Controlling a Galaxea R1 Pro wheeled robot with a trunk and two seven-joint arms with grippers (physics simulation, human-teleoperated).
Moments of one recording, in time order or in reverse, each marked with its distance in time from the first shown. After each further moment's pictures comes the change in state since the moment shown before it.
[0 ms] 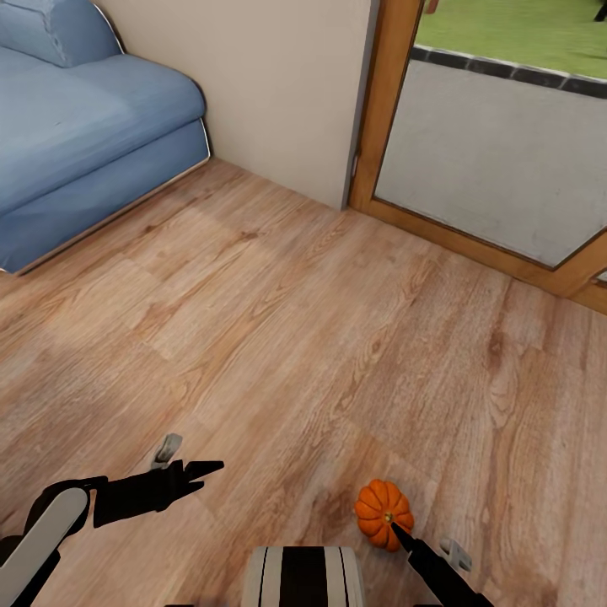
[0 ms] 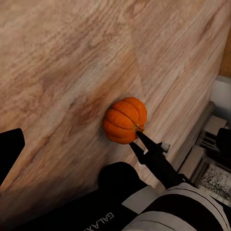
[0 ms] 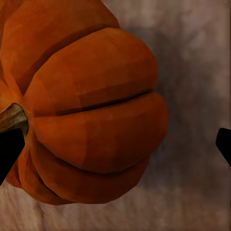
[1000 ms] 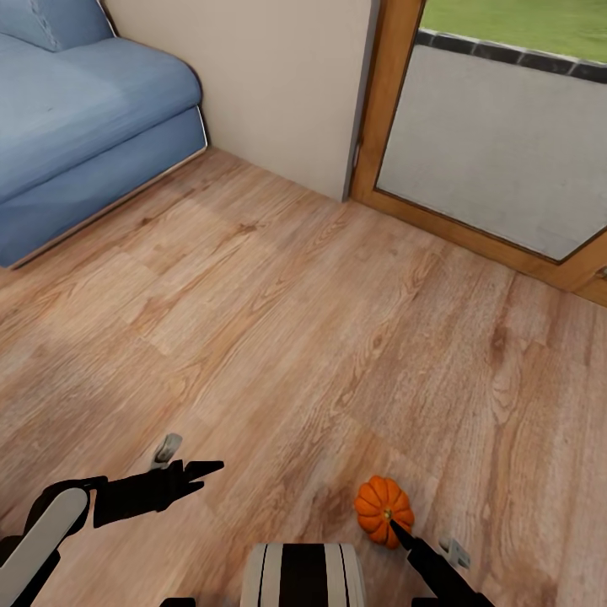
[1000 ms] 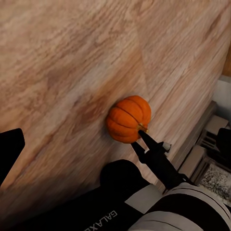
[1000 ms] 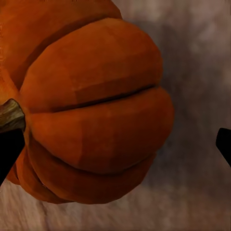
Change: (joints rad) left arm 0.000 0.000 0.000 0.000 -0.001 0.000 -0.001; right arm 0.000 0.000 0.001 -0.003 -0.001 -0.006 0.039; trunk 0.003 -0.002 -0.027
